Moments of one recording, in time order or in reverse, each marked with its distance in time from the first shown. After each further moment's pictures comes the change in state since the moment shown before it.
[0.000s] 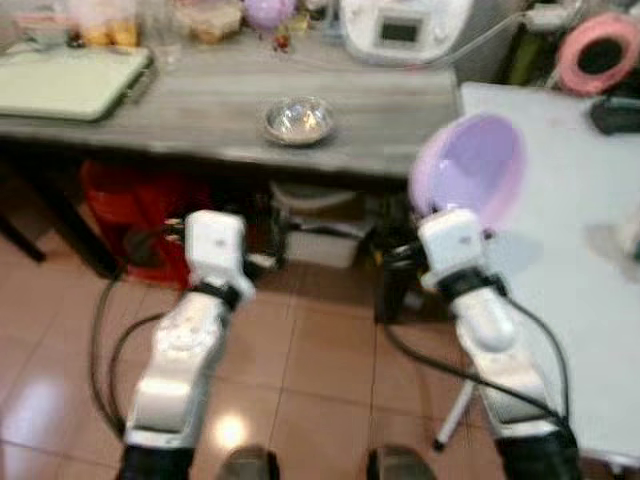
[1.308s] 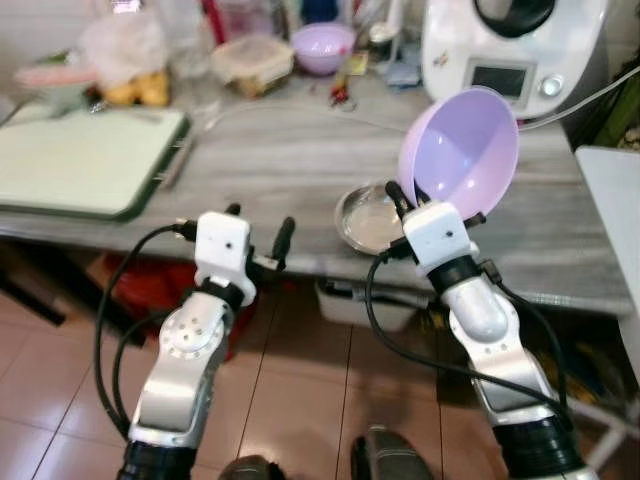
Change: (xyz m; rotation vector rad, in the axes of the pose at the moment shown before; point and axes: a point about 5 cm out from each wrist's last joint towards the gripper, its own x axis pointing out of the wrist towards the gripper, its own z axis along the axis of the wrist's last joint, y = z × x) left arm 0.004 -0.010 -0.002 0.060 -0.014 -0.042; right arm 0.010 -0.002 0.007 -0.119 -0.054 0.011
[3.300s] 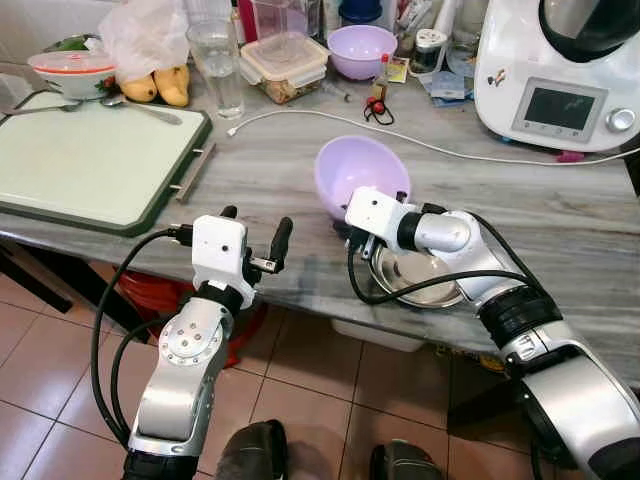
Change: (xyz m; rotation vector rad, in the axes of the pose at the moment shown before) left arm -0.008 0.005 0.001 -0.002 0.009 0.047; right arm 0.074 0.015 -0.034 -0.141 0.258 0.803
